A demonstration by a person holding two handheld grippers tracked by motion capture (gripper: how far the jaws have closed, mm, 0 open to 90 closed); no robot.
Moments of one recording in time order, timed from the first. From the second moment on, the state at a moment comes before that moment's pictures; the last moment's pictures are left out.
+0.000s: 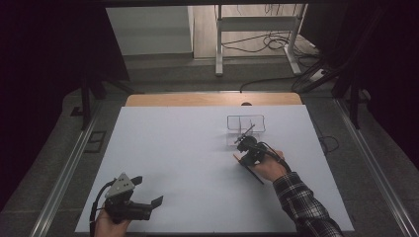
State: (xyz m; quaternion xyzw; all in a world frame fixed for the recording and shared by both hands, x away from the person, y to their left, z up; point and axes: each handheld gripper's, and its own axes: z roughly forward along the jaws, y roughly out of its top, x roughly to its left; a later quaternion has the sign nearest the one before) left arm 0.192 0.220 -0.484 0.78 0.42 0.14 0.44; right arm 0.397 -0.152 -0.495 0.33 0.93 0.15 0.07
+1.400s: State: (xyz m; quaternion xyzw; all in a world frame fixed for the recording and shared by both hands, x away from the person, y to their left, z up) left arm 0.192 0.220 -0.484 0.78 0.42 0.14 0.43; right arm 0.391 -0.151 -0.471 0.33 0.92 0.19 0.08
